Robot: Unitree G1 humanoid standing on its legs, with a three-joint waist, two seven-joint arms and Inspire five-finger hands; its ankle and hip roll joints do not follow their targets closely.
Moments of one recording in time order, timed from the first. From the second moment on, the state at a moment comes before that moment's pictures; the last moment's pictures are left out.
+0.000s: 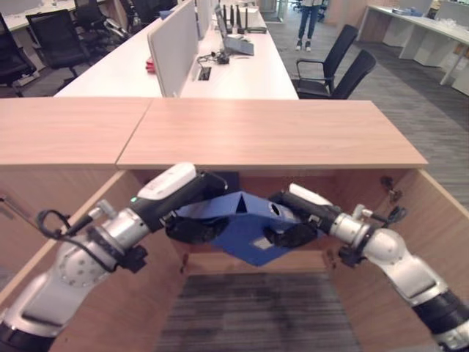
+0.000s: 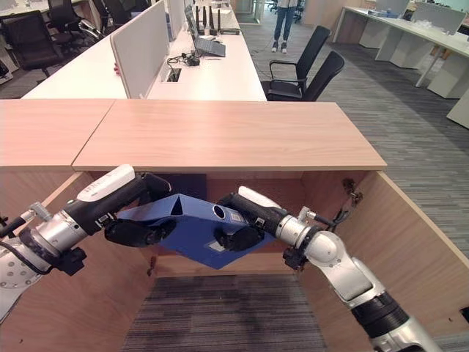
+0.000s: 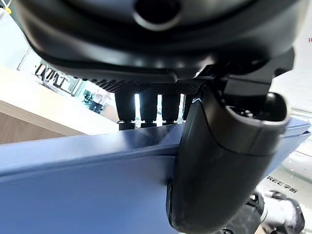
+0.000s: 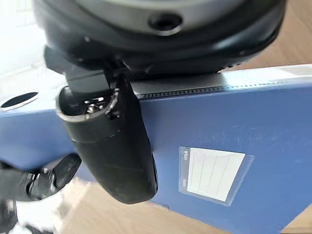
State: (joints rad) left arm 0.03 1.00 0.00 -0.40 -0.03 -0.24 -0.25; right arm -0.23 -0.62 0.36 -0.06 0.08 -0.12 0.37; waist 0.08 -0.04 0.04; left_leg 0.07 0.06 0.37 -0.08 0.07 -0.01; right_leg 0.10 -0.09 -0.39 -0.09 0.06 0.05
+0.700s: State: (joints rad) left arm 0.17 0.85 -0.03 -0.31 -0.25 -0.22 -0.29; right arm 0.01 -0.49 0.46 0.19 0.52 0.06 0.37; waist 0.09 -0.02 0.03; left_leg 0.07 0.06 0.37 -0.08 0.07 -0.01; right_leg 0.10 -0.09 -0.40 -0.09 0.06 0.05
